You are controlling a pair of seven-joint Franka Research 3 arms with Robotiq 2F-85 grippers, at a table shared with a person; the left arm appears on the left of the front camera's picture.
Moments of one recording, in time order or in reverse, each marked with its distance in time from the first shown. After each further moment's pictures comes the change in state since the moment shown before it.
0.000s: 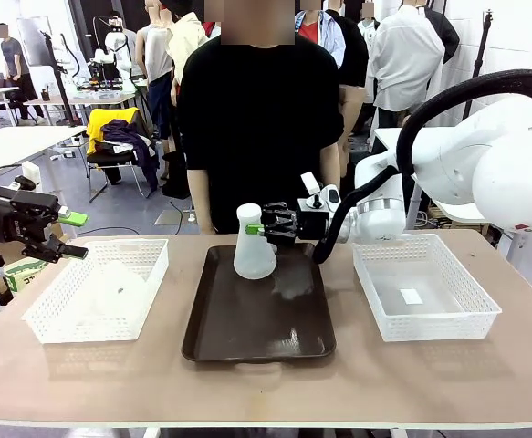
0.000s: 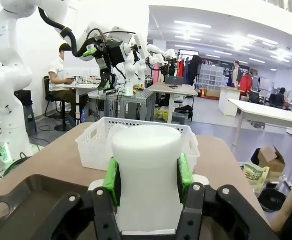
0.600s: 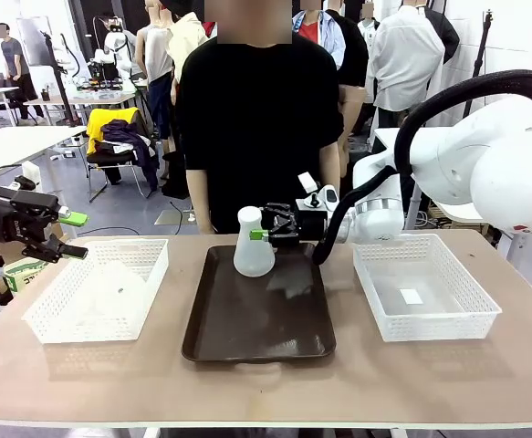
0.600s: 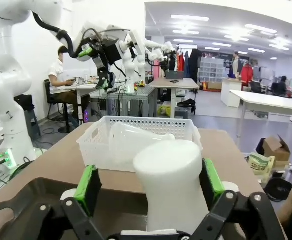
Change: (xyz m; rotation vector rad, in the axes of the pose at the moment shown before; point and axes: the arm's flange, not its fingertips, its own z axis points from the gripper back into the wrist) left arm 0.000 0.000 0.000 0.000 0.000 0.000; right arm -0.001 -0.001 -0.002 -0.012 0.025 -0.062
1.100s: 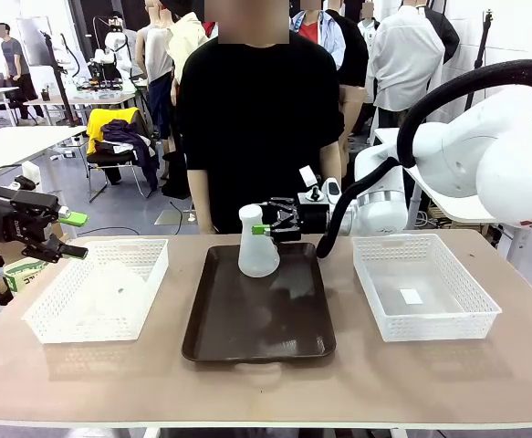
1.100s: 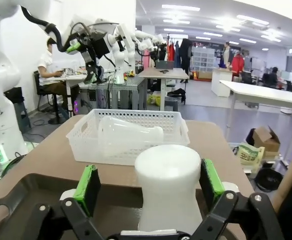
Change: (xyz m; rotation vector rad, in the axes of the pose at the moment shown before) left arm 0.000 0.000 0.000 0.000 0.000 0.000; right arm 0.017 -0.003 0.008 -0.049 0.063 0.017
